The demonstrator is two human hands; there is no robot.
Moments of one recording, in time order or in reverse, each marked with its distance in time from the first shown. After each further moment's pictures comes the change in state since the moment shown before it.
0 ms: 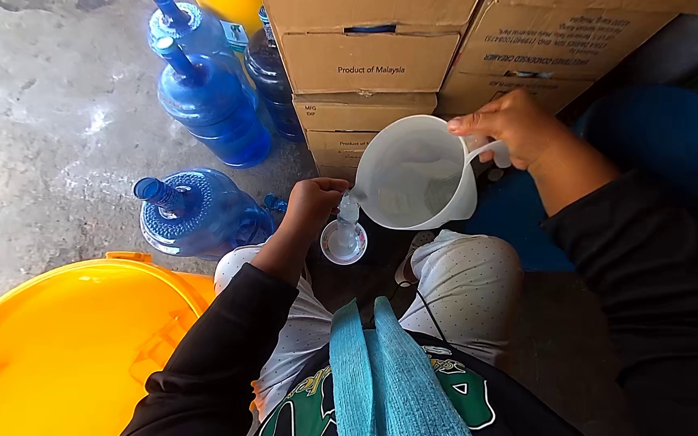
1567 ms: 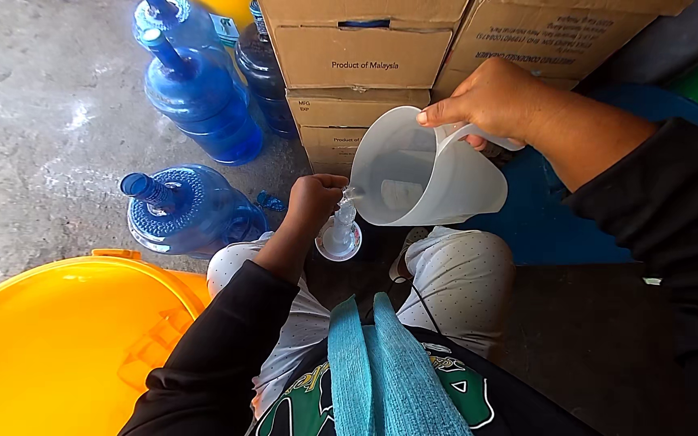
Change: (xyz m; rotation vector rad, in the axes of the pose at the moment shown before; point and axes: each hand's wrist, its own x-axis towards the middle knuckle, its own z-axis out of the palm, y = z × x) left_hand -0.005 0.005 0.007 0.145 0.010 0.022; right_hand -0.016 -0.074 0.009 -0.373 -0.086 0.123
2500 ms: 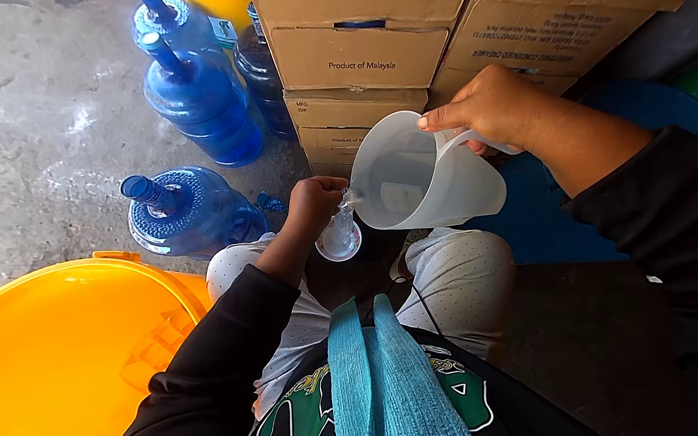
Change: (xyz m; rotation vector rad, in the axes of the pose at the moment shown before) left_hand -0.004 0.000 0.005 0.015 0.018 -0.003; right_hand -0.003 0.009 0.003 0.031 0.004 0.003
